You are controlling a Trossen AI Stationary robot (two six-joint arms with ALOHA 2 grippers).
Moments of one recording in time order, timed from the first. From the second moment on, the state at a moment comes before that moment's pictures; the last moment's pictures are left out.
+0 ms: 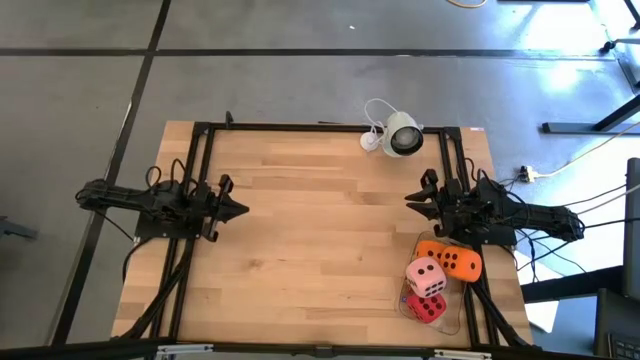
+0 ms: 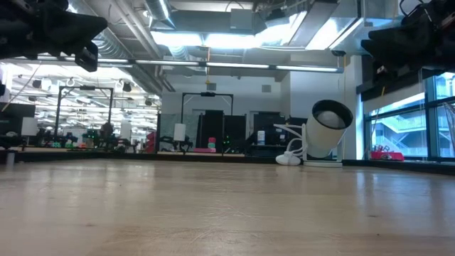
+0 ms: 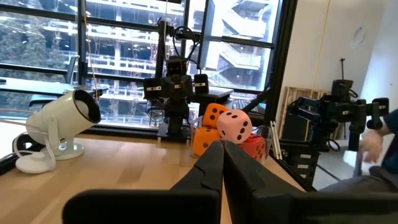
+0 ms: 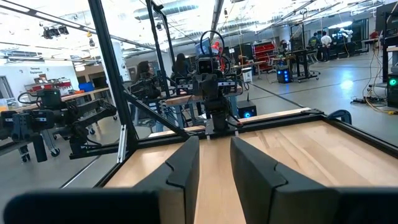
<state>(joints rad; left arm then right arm) -0.08 0.05 0.01 0.21 -0.05 -0.11 -0.09 0.00 0.02 0.14 -0.17 0.23</state>
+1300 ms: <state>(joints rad) -0.08 0.05 0.01 0.21 -0.05 -0.11 -0.09 0.01 0.02 0.14 -0.17 0.23</state>
